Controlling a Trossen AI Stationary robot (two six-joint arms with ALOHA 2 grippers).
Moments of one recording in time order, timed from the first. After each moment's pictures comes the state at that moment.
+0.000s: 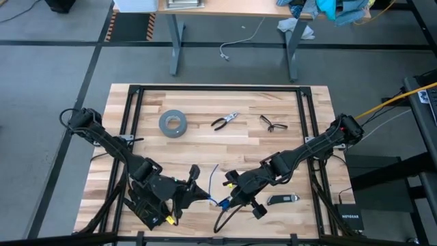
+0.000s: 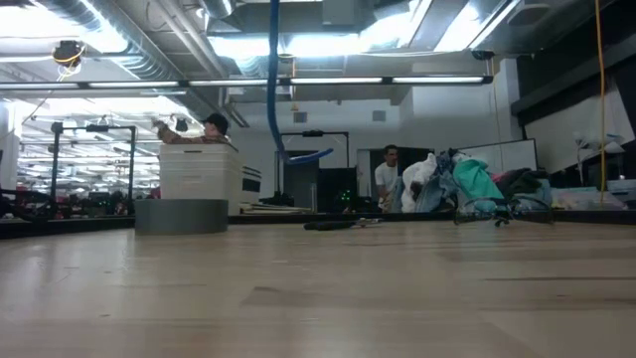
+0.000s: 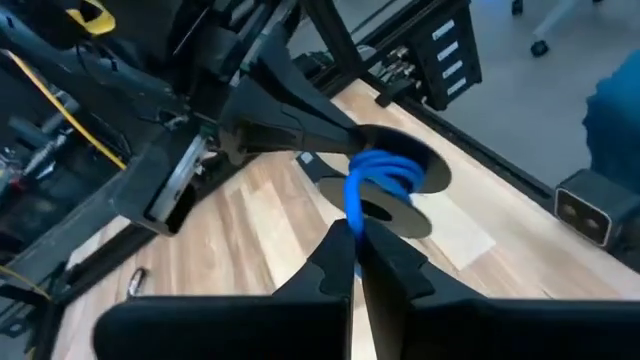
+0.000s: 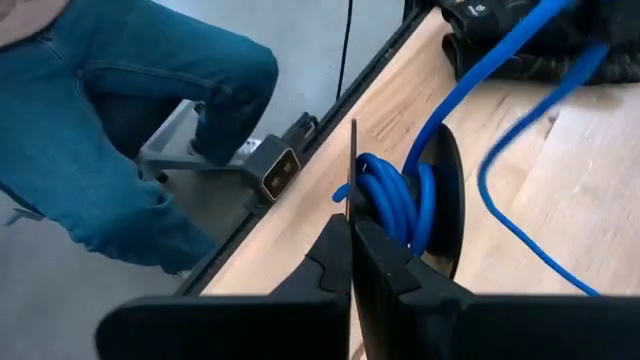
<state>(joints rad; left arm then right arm) -0.61 1.51 1.09 0.02 -0.43 0.39 0.48 1.67 1.35 -0.38 -0.22 -0.03</state>
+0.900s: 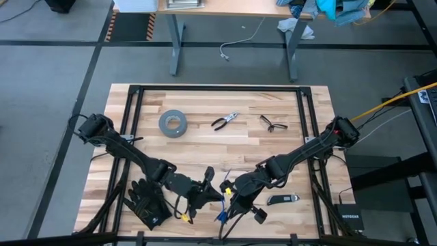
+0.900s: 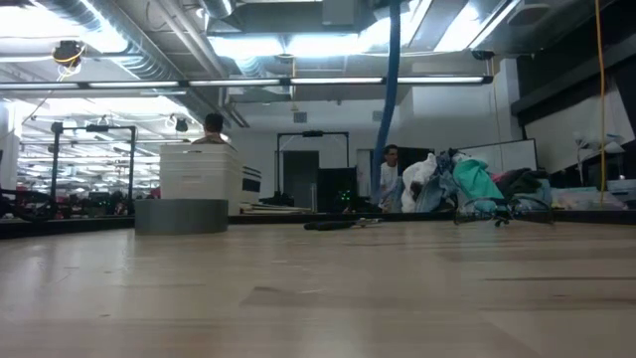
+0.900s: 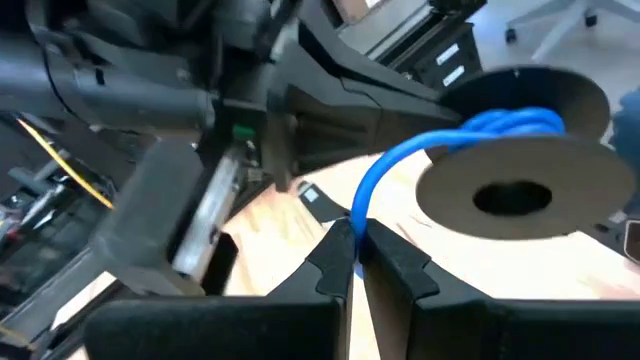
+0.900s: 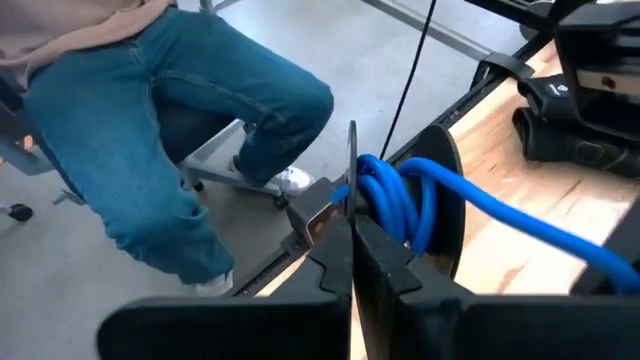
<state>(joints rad) -0.52 1.67 1.09 0.29 -0.29 0.51 0.48 1.73 1.35 -0.23 -0.38 -0.17</state>
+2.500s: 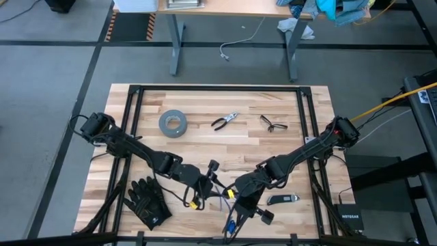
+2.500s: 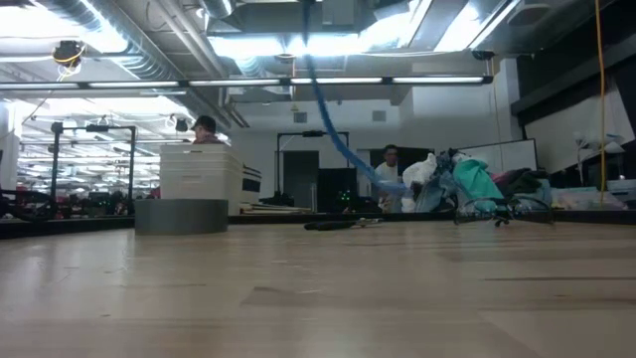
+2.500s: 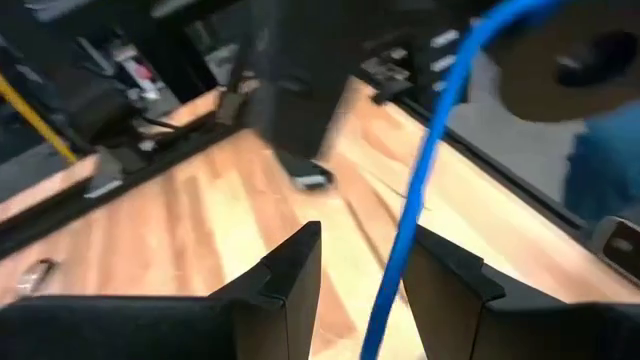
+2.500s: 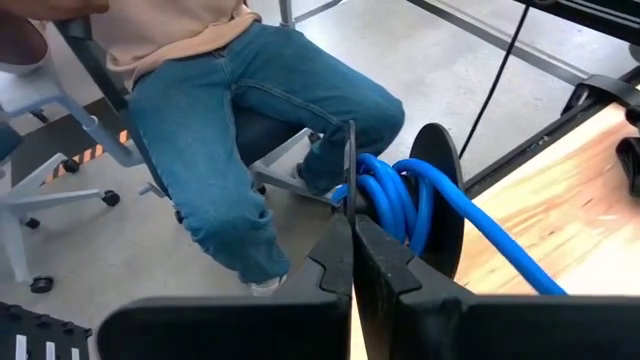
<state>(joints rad) -0.43 1.68 1.09 0.19 -0.13 0.28 0.49 1.73 1.35 -0.22 -0.57 -0.18</state>
